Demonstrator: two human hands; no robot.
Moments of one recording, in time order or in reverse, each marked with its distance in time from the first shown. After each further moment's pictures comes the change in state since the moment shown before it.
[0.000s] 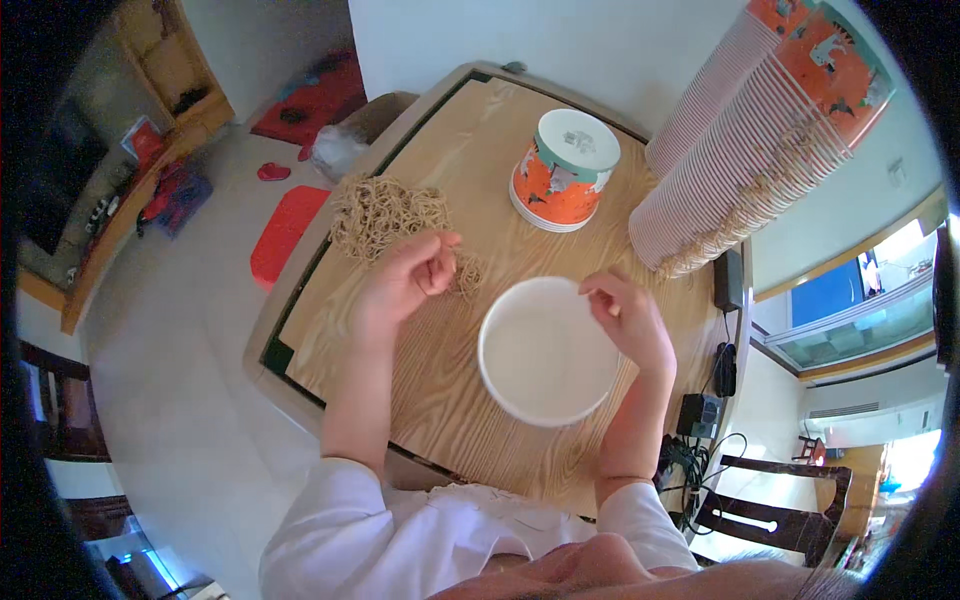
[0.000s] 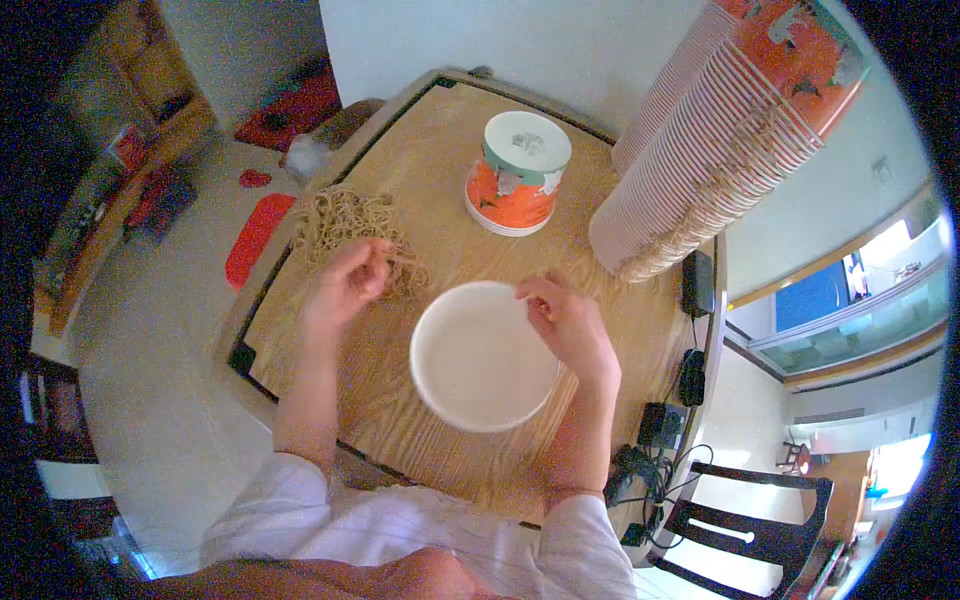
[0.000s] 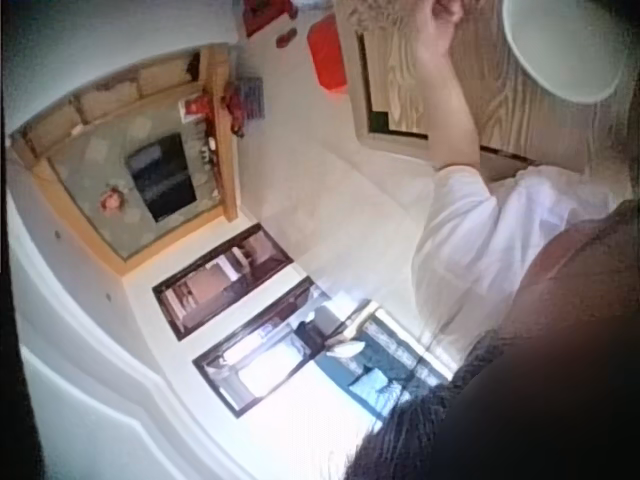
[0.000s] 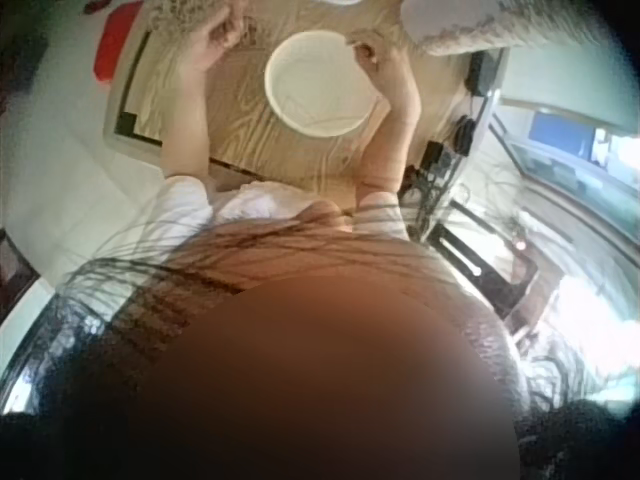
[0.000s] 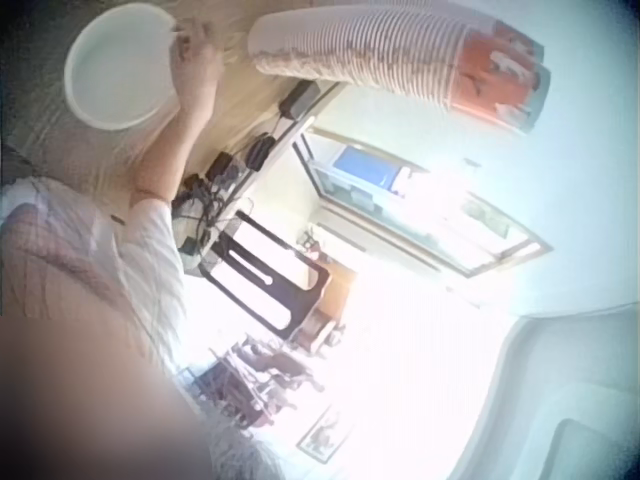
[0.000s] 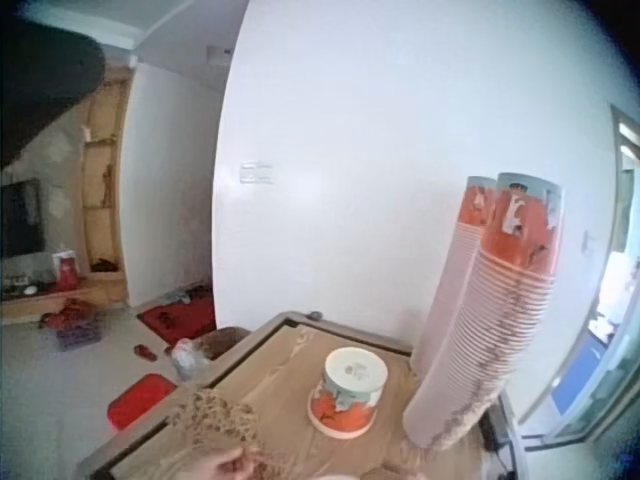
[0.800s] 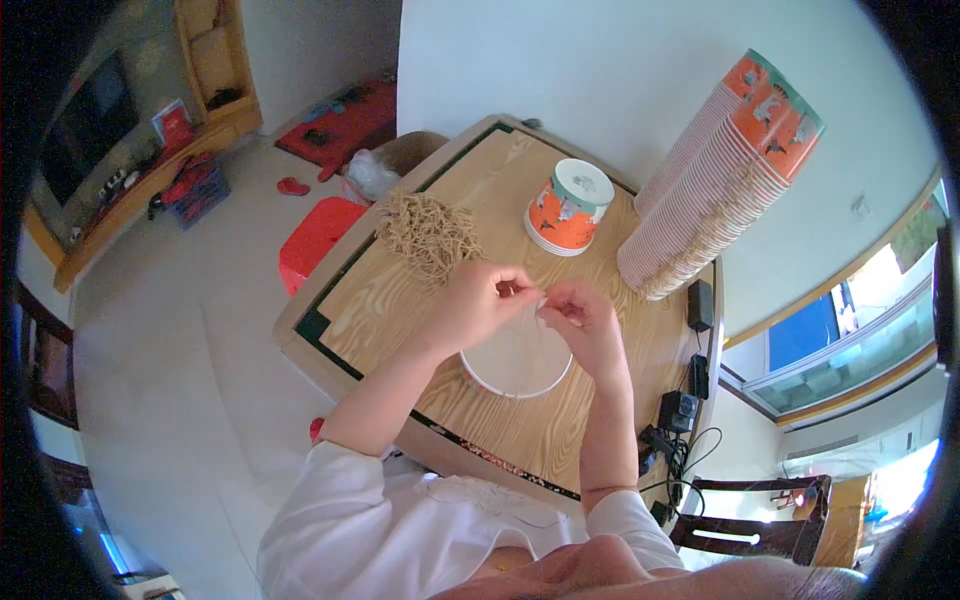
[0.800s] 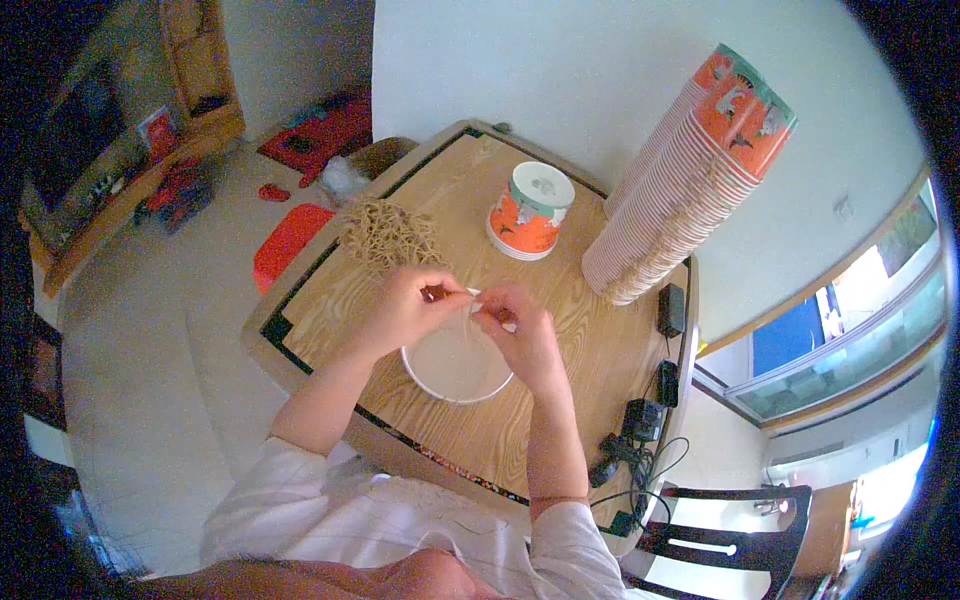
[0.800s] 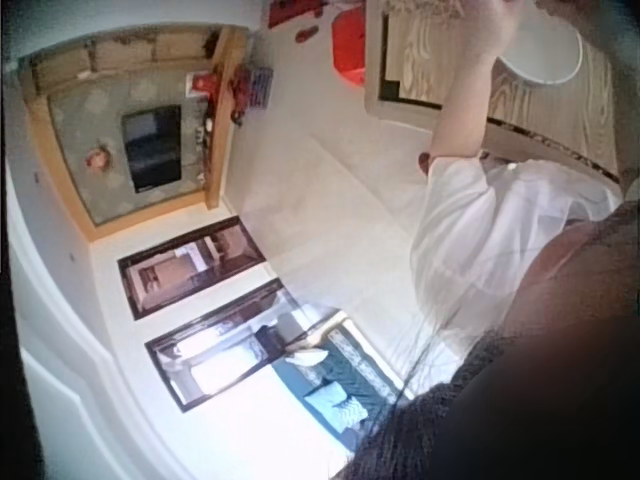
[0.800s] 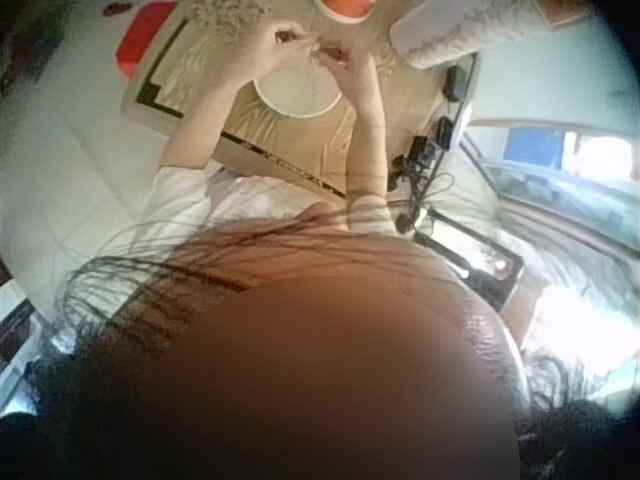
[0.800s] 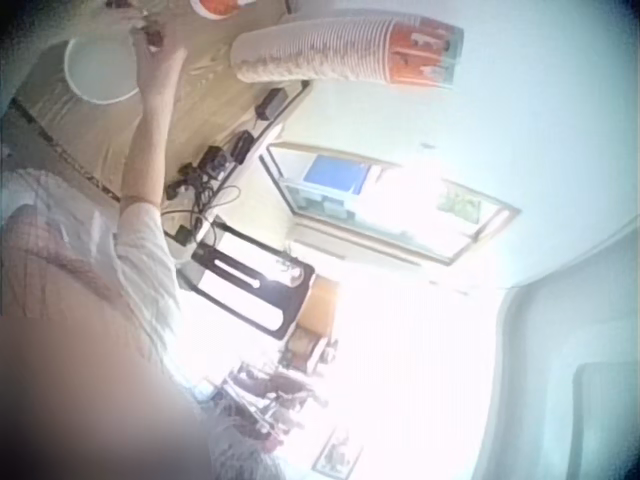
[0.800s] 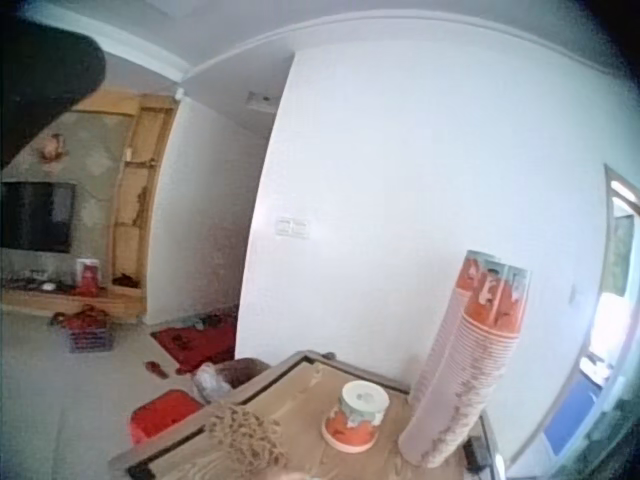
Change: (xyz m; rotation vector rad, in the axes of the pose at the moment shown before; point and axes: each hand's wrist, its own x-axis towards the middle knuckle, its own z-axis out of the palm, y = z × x) left_hand -0.084 0.031 0.133 1.090 0.053 0.349; right_hand -0.044 -0.106 0.039 0.356 0.049 -0.033
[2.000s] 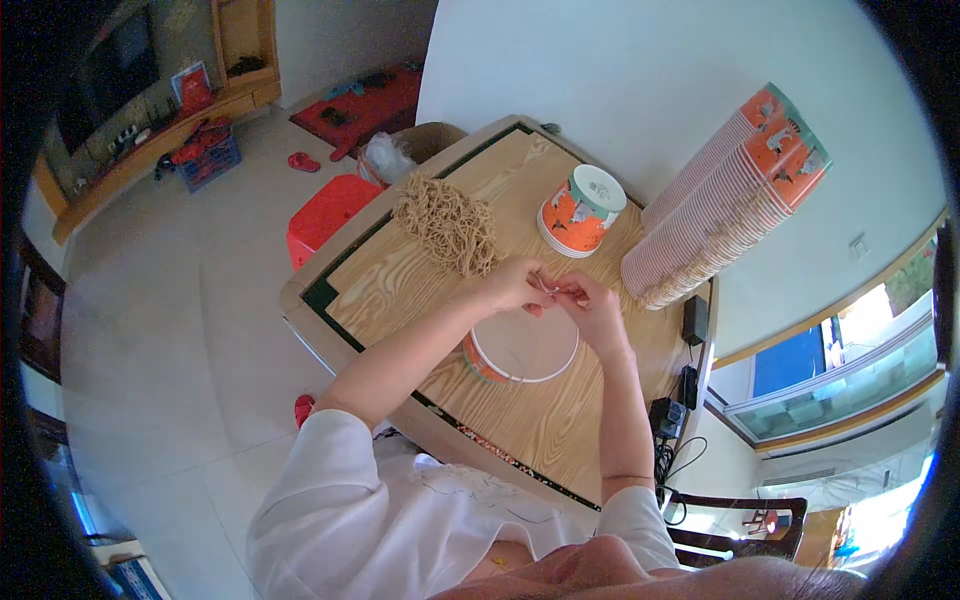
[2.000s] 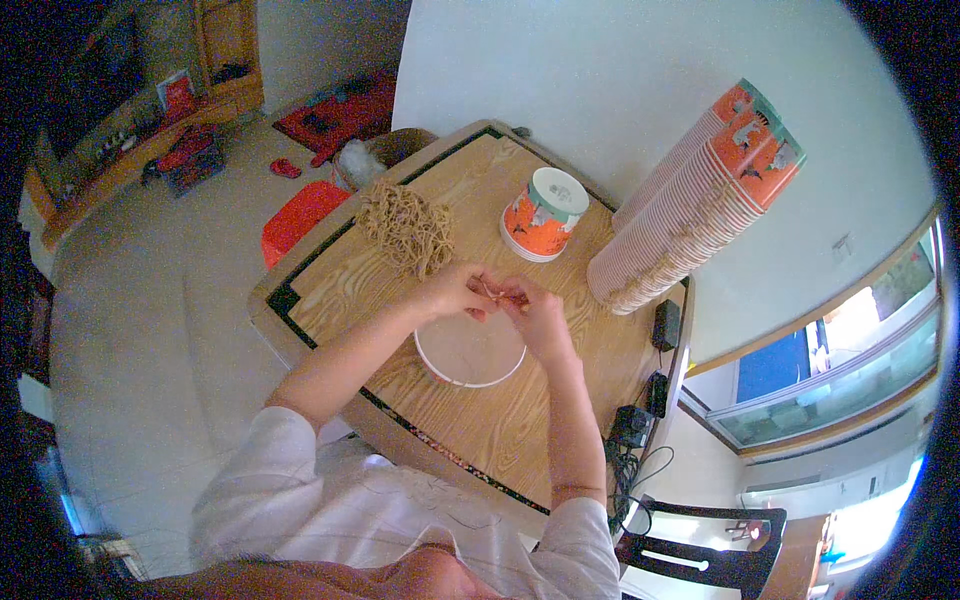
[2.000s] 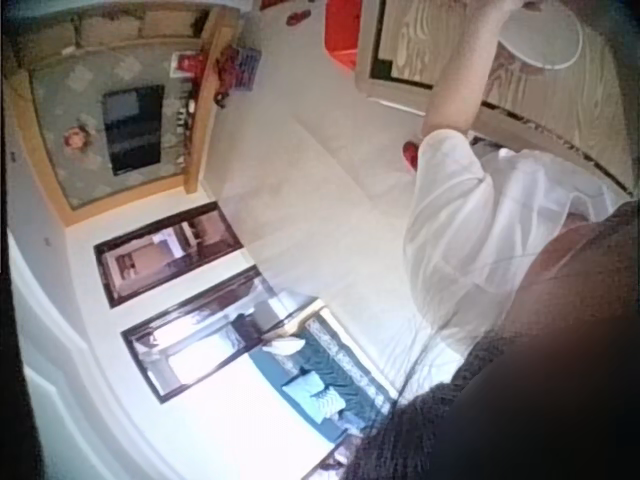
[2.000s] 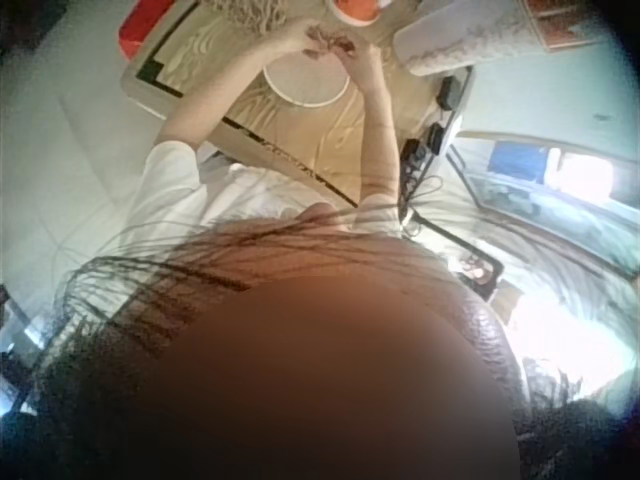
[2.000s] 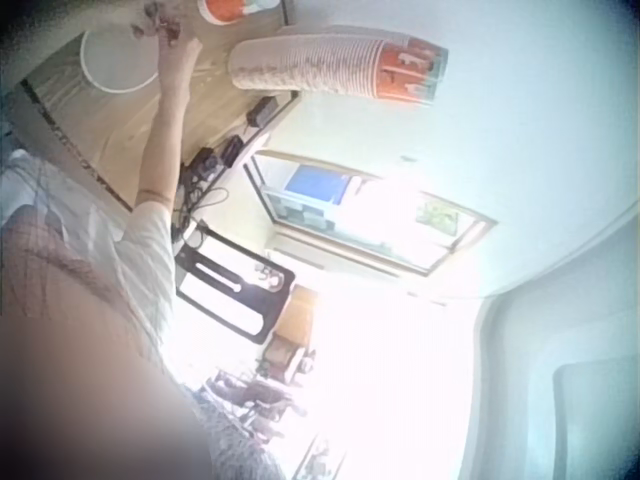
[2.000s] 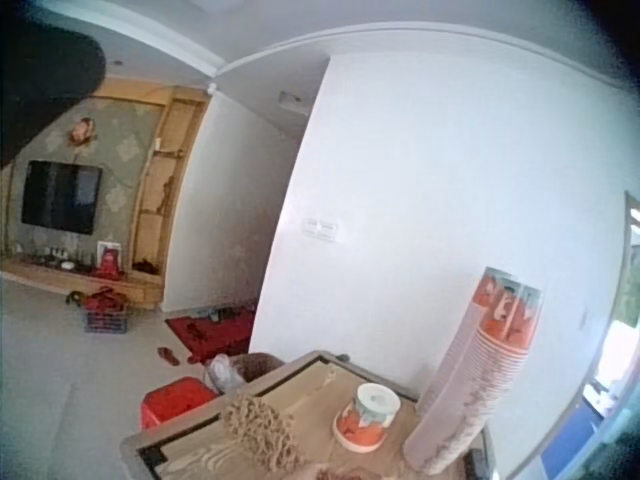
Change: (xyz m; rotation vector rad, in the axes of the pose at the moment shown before) left_hand 0.019 -0.061 0.030 -0.399 -0.232 -0.397; right_hand 0.019 0.023 -0.005 -0.267 -0.077 -0.060
